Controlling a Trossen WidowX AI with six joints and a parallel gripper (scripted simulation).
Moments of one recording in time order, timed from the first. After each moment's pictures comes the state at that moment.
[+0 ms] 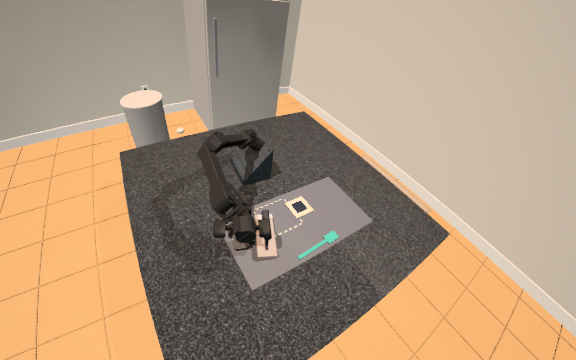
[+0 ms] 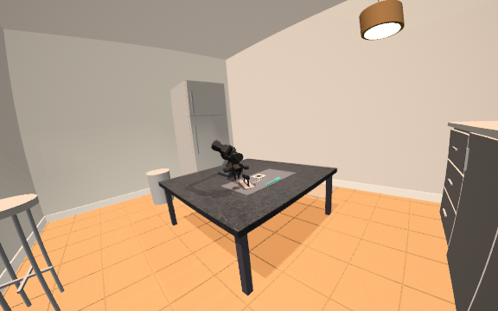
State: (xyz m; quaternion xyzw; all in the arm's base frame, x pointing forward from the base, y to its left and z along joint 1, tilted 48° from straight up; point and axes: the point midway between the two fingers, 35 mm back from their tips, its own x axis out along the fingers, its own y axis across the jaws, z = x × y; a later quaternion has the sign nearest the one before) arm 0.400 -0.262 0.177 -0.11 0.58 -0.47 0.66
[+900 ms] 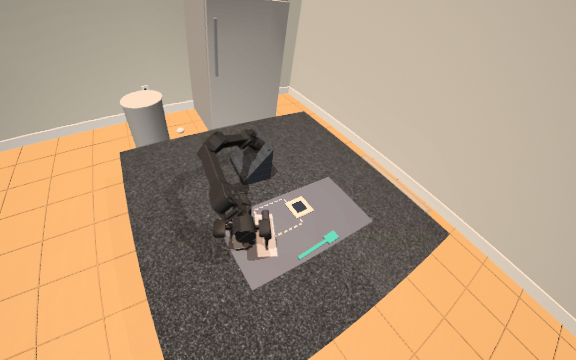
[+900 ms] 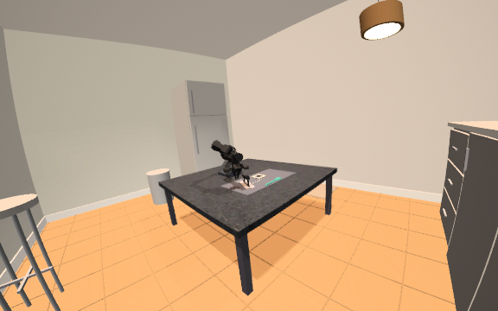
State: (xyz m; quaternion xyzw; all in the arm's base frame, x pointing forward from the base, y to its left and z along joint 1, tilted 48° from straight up) arm 0.400 -0.262 0.177 -0.11 0.58 -0.47 0.66
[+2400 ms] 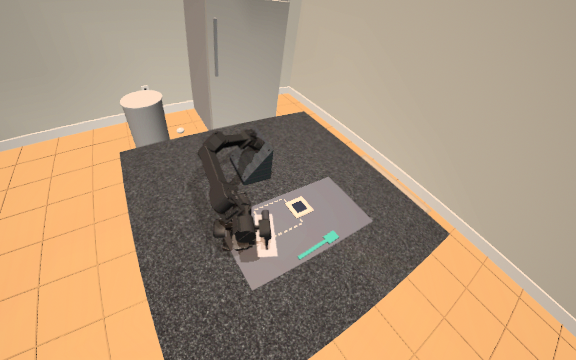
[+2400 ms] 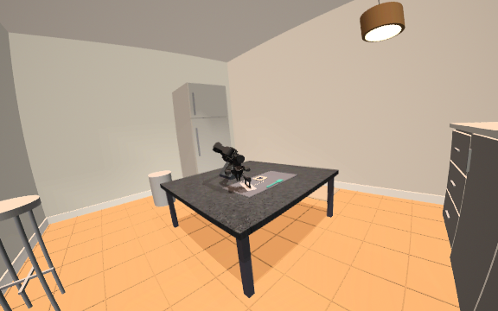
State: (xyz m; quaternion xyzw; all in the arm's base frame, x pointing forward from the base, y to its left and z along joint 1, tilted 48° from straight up) arm 0.401 -0.262 0.177 -0.11 0.58 -0.47 0.66
